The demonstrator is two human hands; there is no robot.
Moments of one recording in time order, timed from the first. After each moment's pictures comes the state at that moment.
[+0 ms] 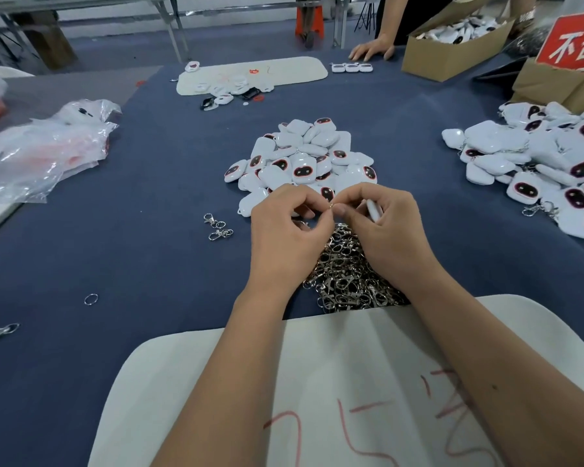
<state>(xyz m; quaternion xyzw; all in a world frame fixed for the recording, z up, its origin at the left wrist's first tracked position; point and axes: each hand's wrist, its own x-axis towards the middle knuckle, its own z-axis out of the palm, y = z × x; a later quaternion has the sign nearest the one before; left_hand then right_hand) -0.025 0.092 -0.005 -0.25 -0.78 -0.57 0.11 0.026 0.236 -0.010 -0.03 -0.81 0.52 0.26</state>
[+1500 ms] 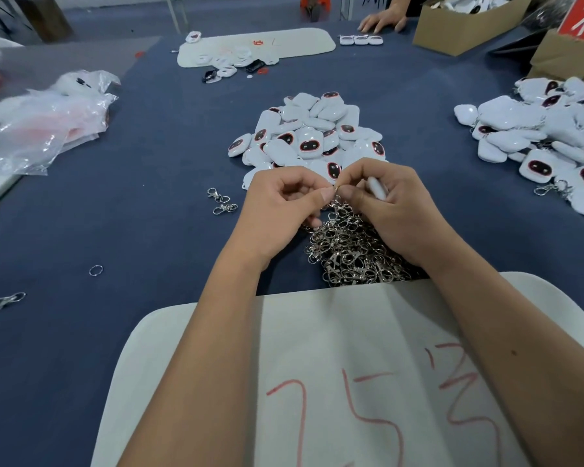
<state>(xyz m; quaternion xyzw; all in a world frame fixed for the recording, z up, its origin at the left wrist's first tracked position) -0.038 0.067 -0.003 -0.26 -0.70 -0.65 -0.11 0.028 0.245 -0.010 0.02 -0.82 0.54 0.17</state>
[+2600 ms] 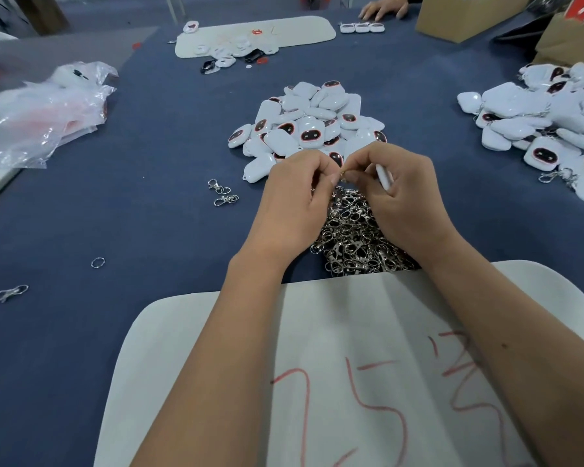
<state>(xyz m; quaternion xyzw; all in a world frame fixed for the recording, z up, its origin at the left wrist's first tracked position) -0.028 0.083 -0.004 -0.31 -0.81 -0.50 0.05 0.032 0.237 -0.008 0.04 -0.86 0.41 0.30</state>
